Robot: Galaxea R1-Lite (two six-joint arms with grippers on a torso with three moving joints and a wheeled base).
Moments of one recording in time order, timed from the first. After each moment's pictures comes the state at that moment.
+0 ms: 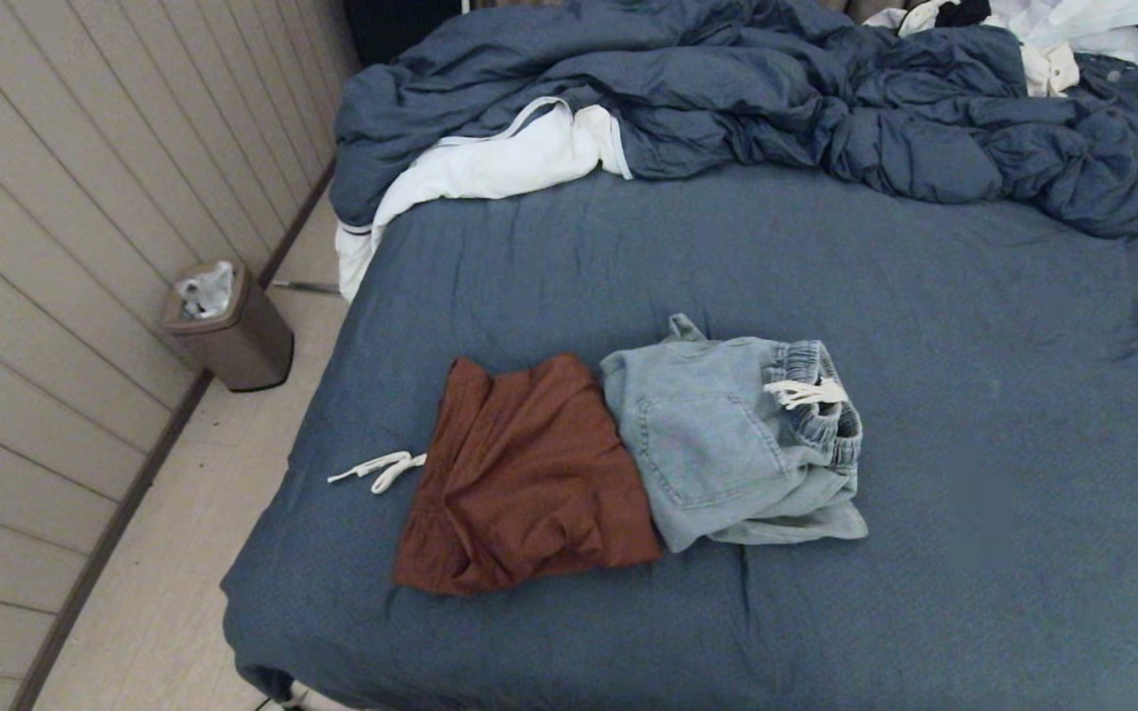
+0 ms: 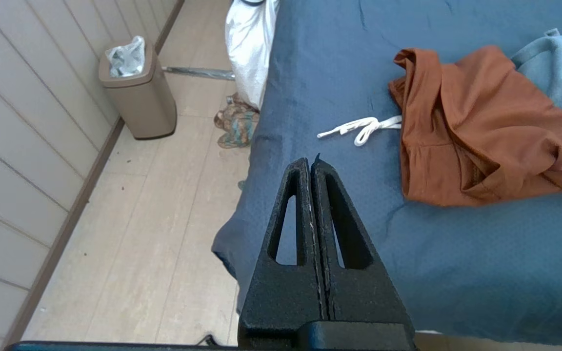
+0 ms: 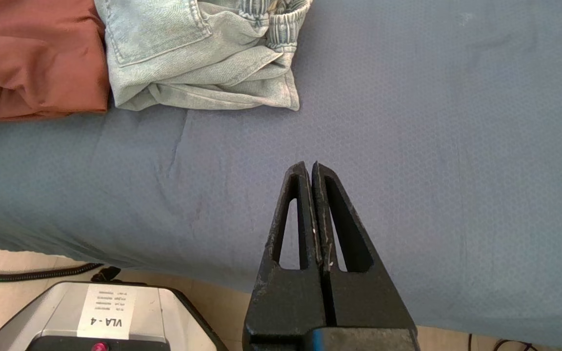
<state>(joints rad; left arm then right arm) -0.01 0.00 0.00 -0.13 -0.02 0.01 0.01 0.00 -0.04 0.12 0.02 -0.03</state>
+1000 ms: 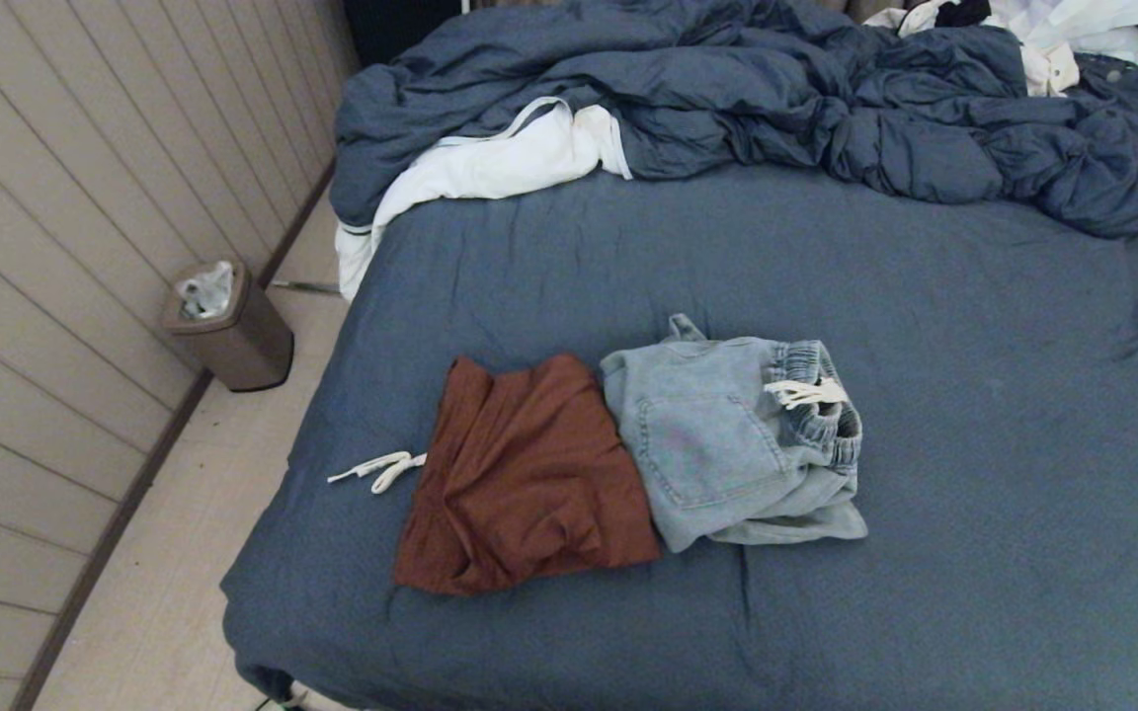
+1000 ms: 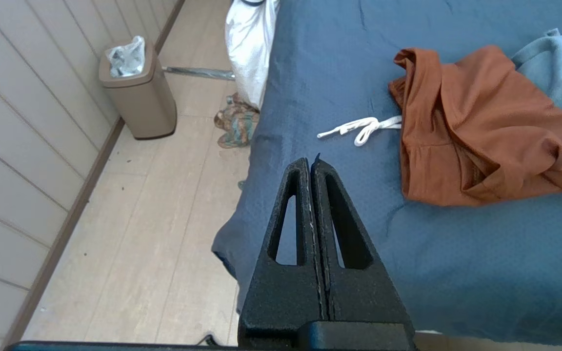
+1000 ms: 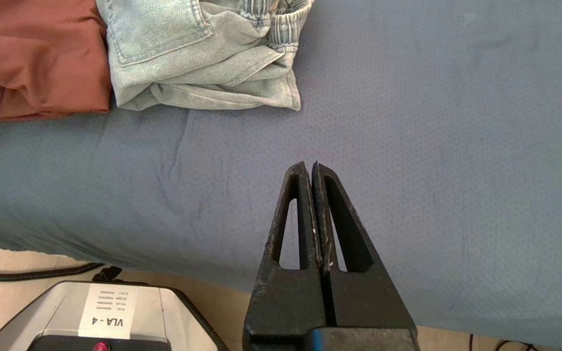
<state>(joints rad) -0.01 0.00 0.00 -0.13 -0.02 0.01 0.01 0.00 -0.04 0.12 0.02 -0.03</state>
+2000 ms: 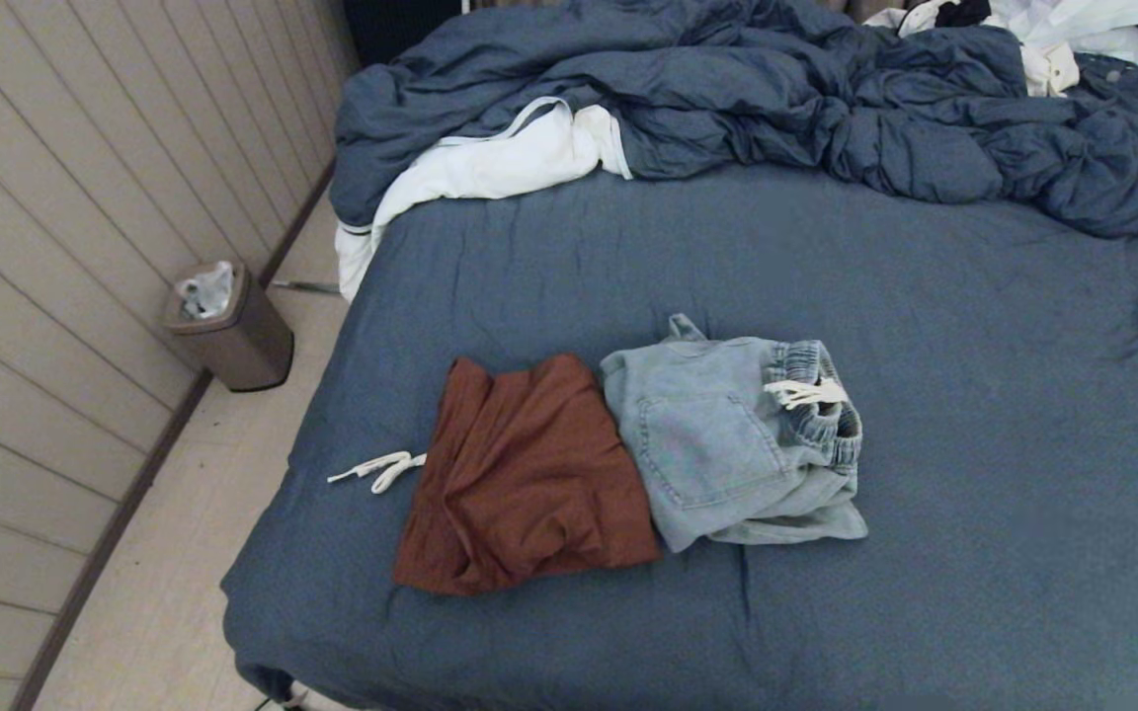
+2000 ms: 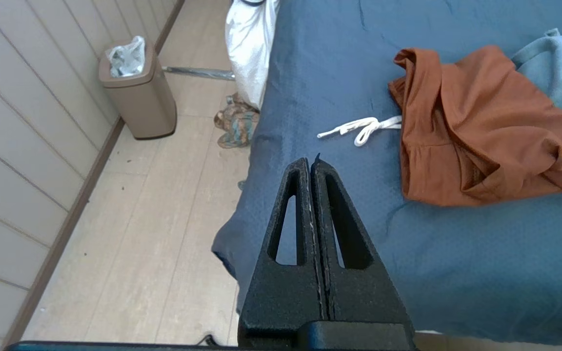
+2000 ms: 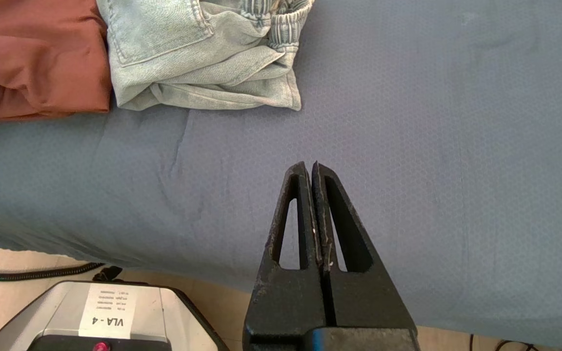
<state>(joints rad) -0.01 0.00 0.00 -0.13 -0.02 0.01 0.01 0.00 -0.04 0.12 0.02 -0.03</state>
